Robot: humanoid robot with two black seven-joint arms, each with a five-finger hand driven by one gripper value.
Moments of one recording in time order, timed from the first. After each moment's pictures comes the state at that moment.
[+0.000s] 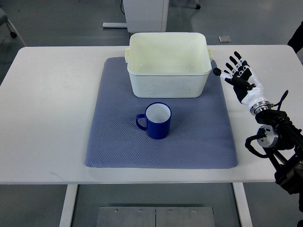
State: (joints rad) left arm -0.04 0.00 -0.10 -0.15 0.08 0.06 -0.04; right arm 0.52 -0.15 1.08 0.99 -0.61 -0.04 0.22
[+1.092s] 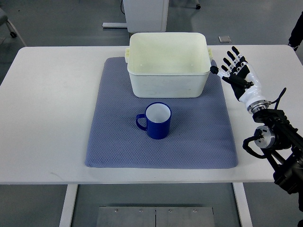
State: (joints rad) left arm -0.04 0.00 -0.10 -0.15 0.08 0.06 -0.04; right arm 0.53 -0.16 1.02 0.98 -0.59 -0.02 0.30
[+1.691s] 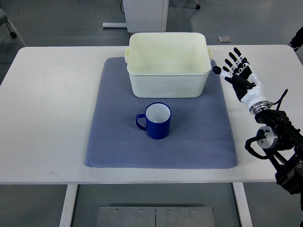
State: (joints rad) left arm -0.04 0.00 -0.10 -0.15 0.08 0.06 -0.04; right arm 0.53 -0.17 1.02 0.97 -0.56 -0.01 0.31
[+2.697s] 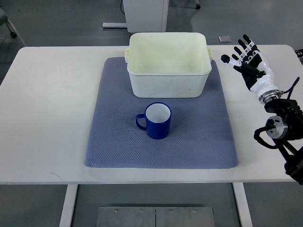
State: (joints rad) left arm -0.04 0.00 -0.10 -0.15 0.08 0.06 -0.04; right arm 0.59 -0.24 1.02 0.97 -0.56 -0.01 0.30
